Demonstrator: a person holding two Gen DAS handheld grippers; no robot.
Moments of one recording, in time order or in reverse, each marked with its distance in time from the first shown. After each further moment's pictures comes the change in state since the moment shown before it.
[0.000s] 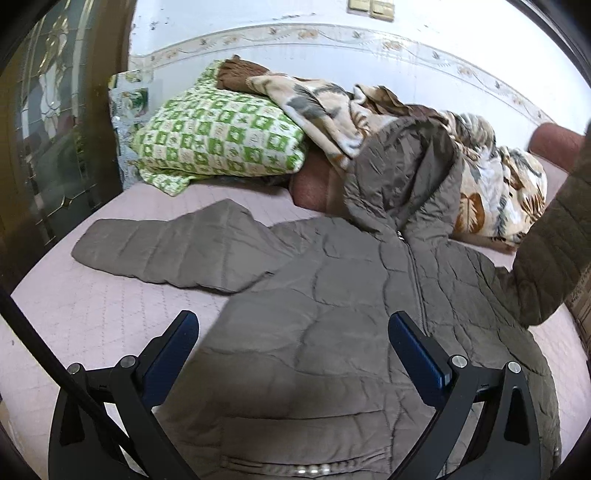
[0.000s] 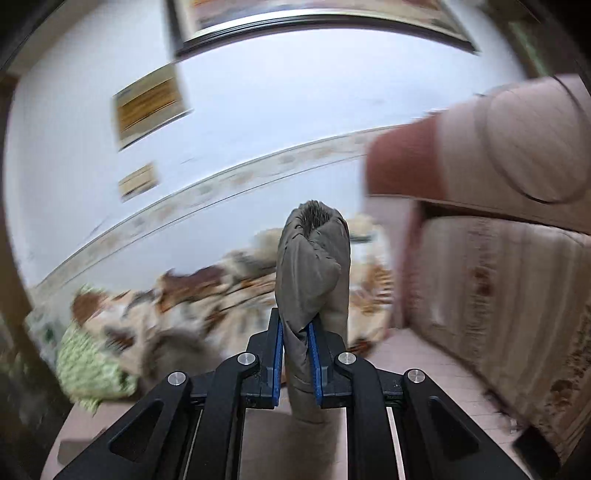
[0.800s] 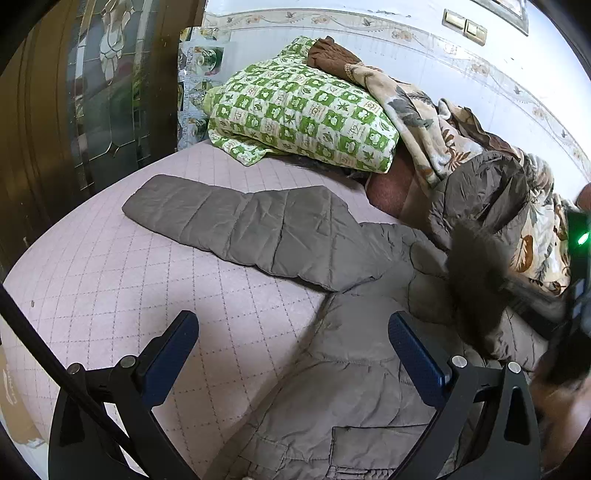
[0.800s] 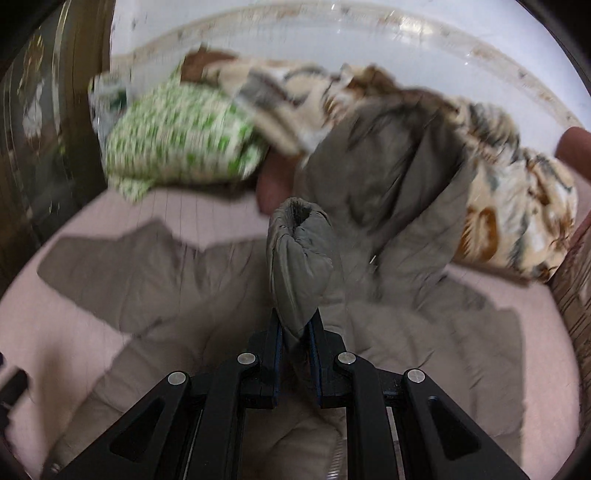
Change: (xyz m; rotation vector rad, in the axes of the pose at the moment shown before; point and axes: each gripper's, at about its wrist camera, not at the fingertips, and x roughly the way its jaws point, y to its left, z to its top) left arm 0.006 0.109 0.006 -0.211 0.071 0.094; right arm 0.135 0.280 -0.303 -0.513 0.490 0.206
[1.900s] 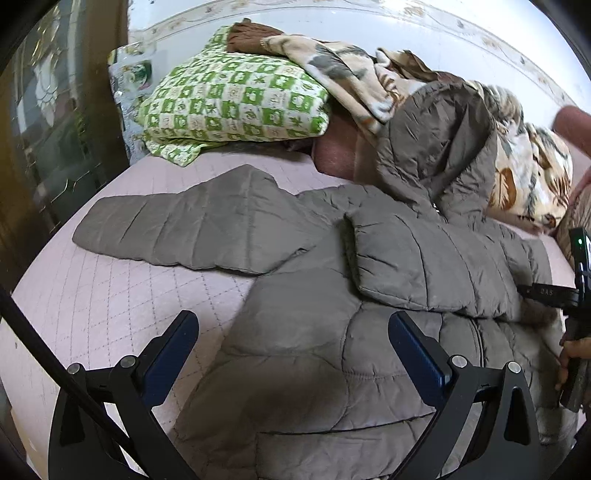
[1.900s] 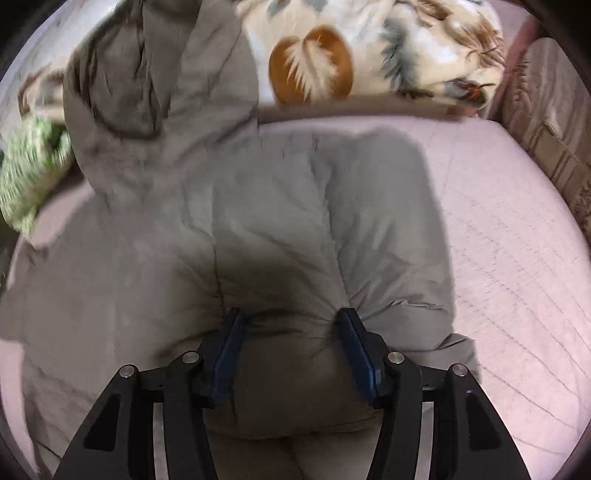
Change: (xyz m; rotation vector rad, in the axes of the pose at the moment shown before) left arm 0.035 -0.089 -0.020 0.235 0.060 -0.030; right arm 0.048 -0.228 -0.093 0.378 0.309 -0.103
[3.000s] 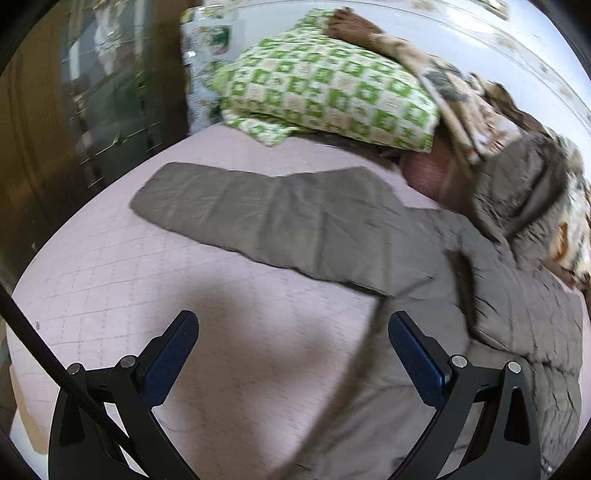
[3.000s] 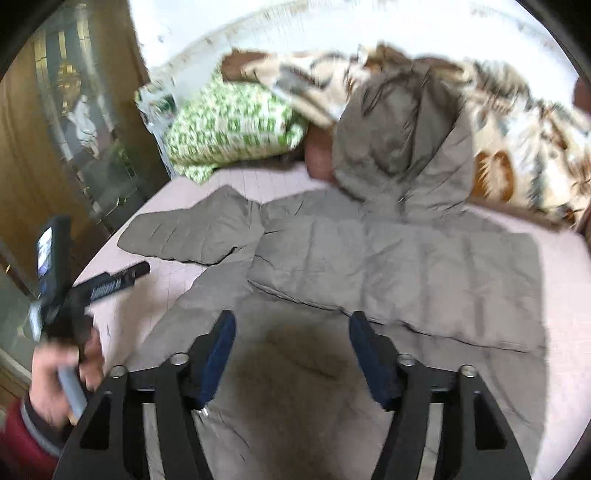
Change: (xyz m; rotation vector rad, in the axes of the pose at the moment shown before) left arm 0.018 0.127 0.011 -0.213 0.035 0.125; right arm -0.169 0.158 -0.116 -0.360 -0.223 0.371
